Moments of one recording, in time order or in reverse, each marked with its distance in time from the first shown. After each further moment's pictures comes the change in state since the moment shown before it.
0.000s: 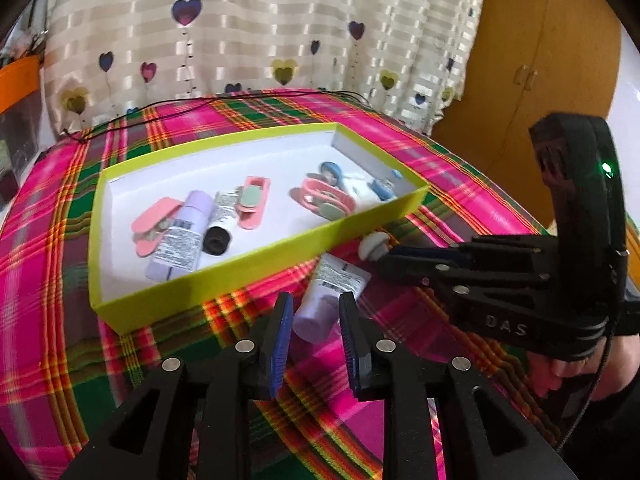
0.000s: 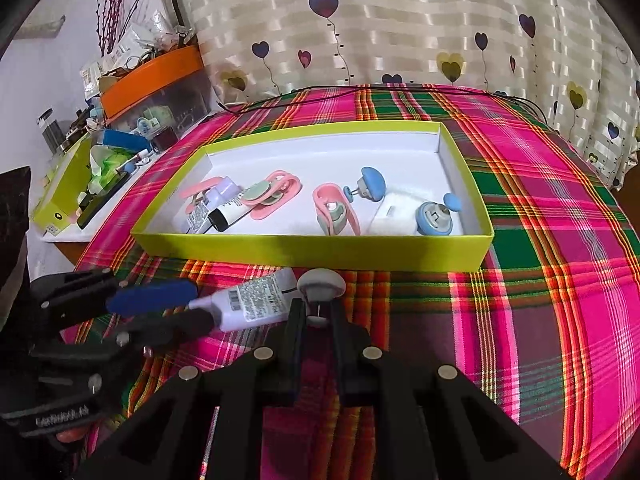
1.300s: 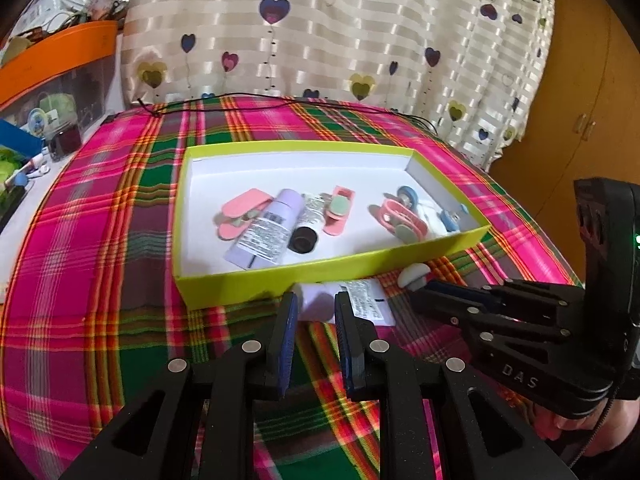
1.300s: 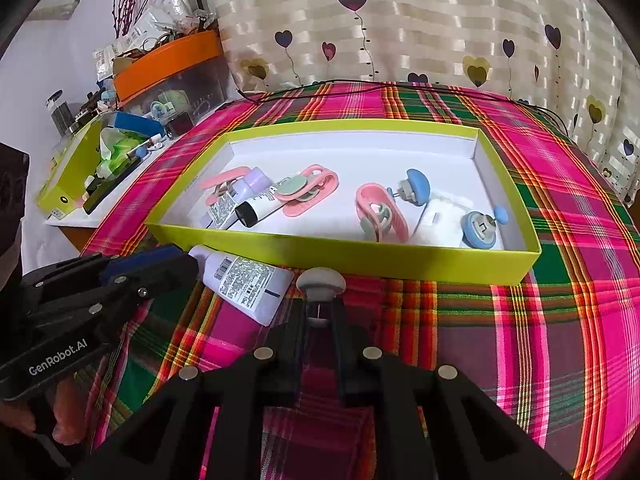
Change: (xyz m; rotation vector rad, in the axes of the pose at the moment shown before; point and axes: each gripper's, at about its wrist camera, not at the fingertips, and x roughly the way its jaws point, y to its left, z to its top) left arm -0.014 0.036 -0.004 -0.217 -0.051 0.179; right arm 0.013 0.022 0.006 -0.058 0.027 0.022
